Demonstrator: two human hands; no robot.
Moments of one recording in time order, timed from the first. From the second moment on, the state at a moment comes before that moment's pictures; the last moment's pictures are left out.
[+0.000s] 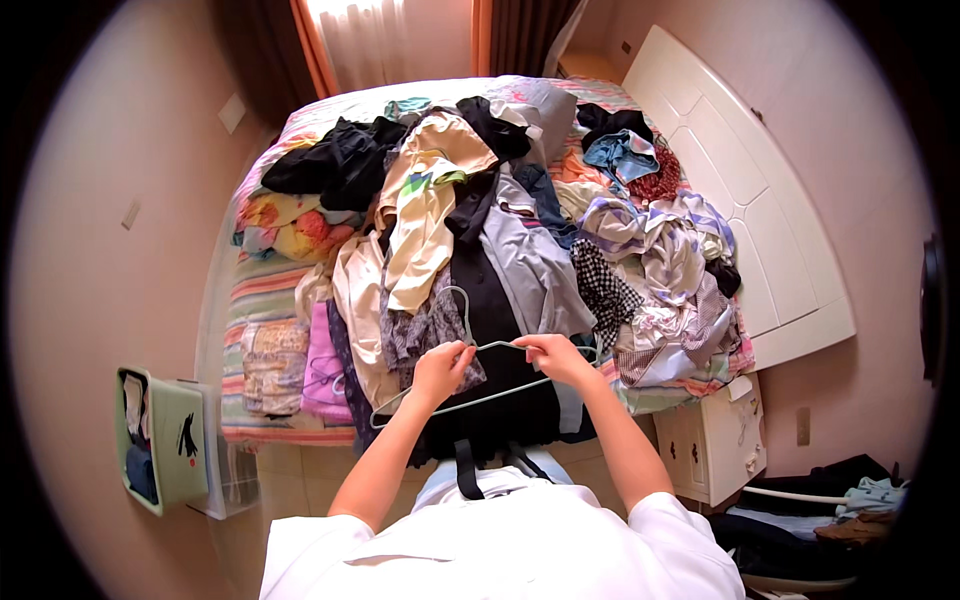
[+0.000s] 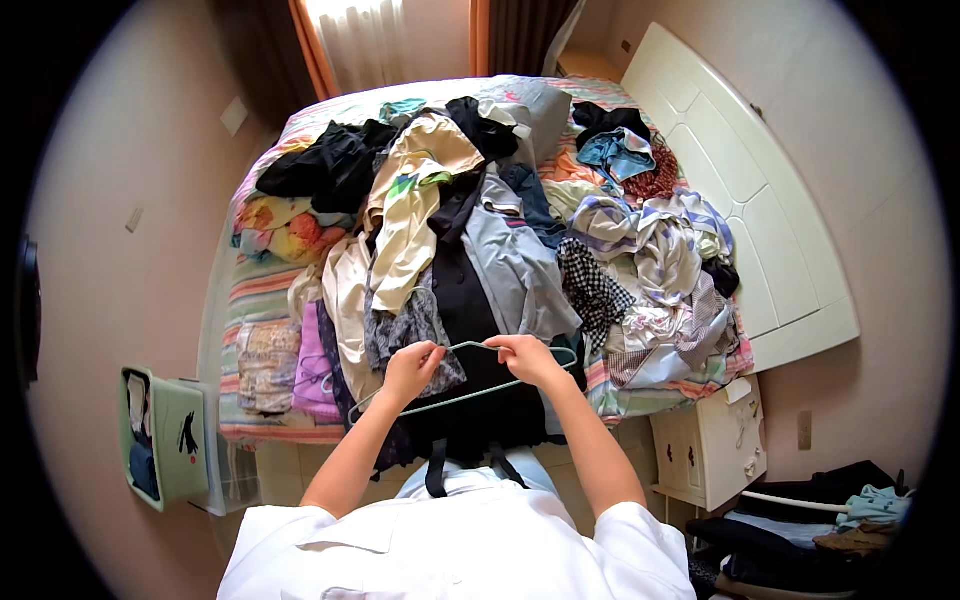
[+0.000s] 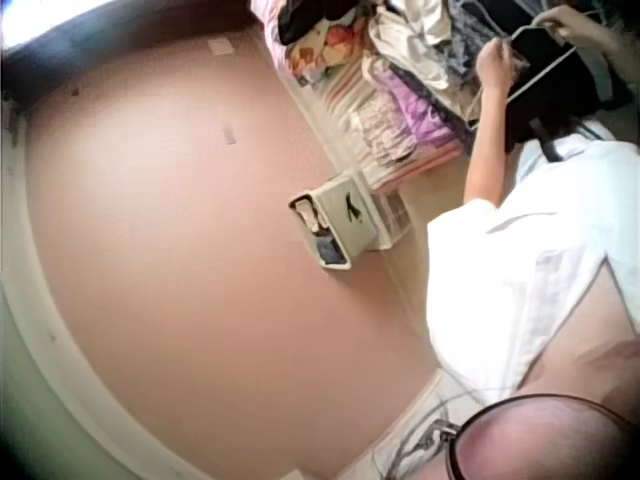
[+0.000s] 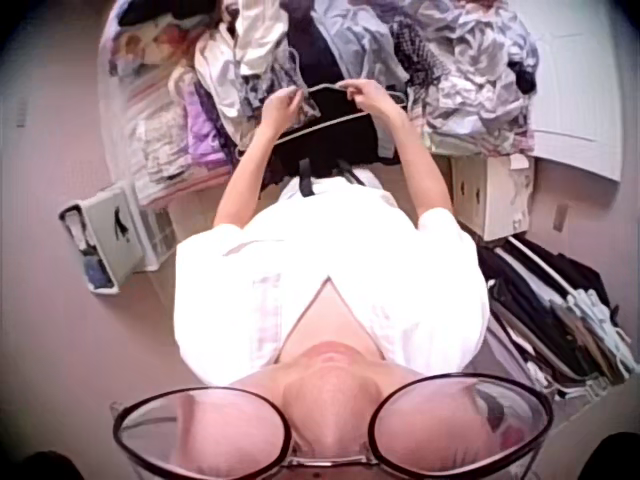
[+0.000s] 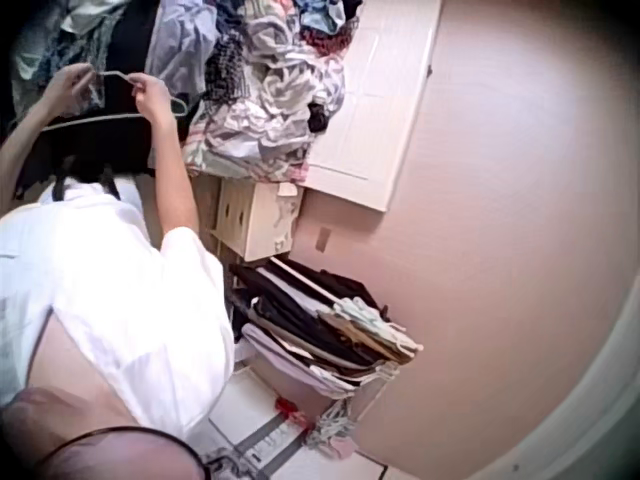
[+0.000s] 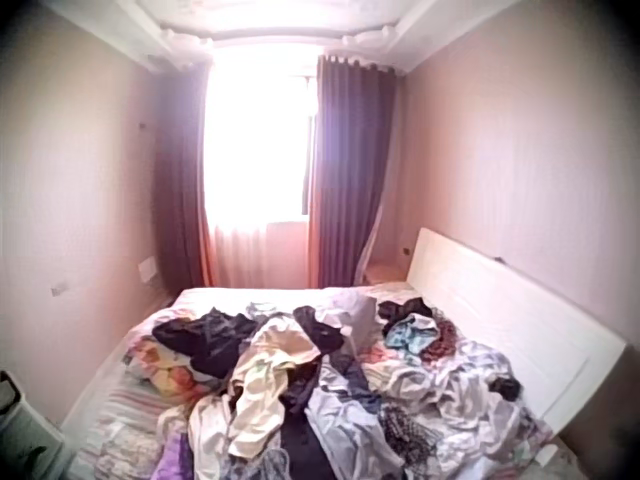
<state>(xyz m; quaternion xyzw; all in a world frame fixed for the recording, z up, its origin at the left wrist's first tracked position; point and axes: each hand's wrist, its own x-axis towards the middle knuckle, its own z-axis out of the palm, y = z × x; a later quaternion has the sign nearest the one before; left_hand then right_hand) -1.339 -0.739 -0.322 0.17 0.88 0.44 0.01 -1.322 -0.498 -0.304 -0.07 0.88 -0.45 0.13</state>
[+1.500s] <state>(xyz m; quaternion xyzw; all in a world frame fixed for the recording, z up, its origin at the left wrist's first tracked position) -1.430 -0.563 -0.311 0.44 0.73 0.42 0.30 -1.468 -0.384 -0.378 0.24 0.48 -0.82 0.19</state>
